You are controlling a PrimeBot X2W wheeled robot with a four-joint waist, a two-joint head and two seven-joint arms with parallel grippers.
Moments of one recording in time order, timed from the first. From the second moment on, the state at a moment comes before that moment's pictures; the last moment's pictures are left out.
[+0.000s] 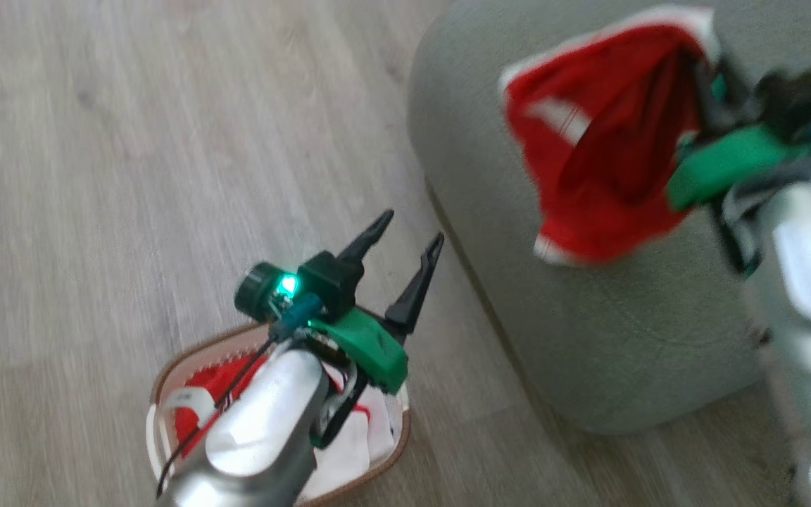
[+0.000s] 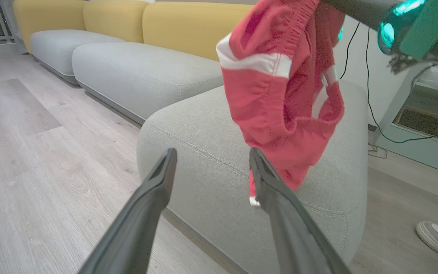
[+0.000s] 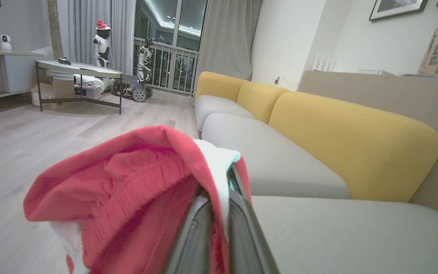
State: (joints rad) left arm -0.47 0.05 -0.67 0.46 -0.33 -0.01 -0.25; right arm -0.70 -0.19 0.08 0.56 0.05 0.13 -0.26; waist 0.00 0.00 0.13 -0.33
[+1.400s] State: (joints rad) left arm -0.66 0.13 -0.69 0.29 -0.23 0.04 -0.22; right arm -1.20 -0.34 -0.47 1.05 -0.34 0.13 -0.25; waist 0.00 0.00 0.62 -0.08
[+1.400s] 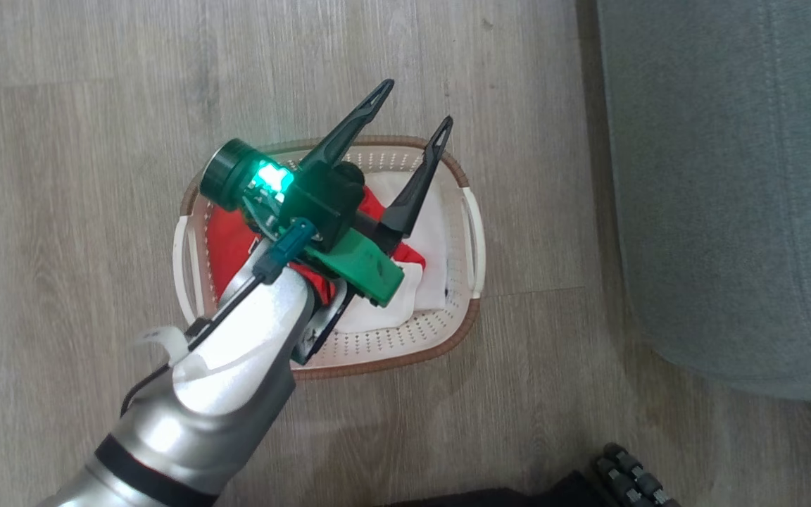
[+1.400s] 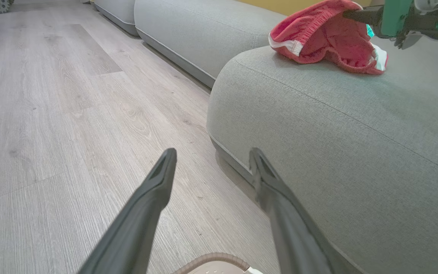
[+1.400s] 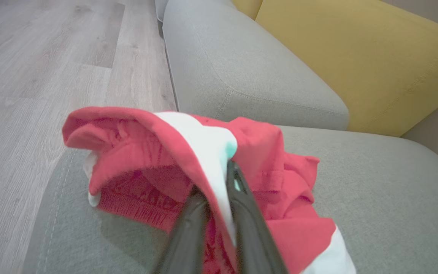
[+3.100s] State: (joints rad) left arm 0.01 0.16 -0.28 0.21 -0.35 0.18 -0.25; right arm -0.30 -0.07 0.00 0.46 0.16 0.13 -0.25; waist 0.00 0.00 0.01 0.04
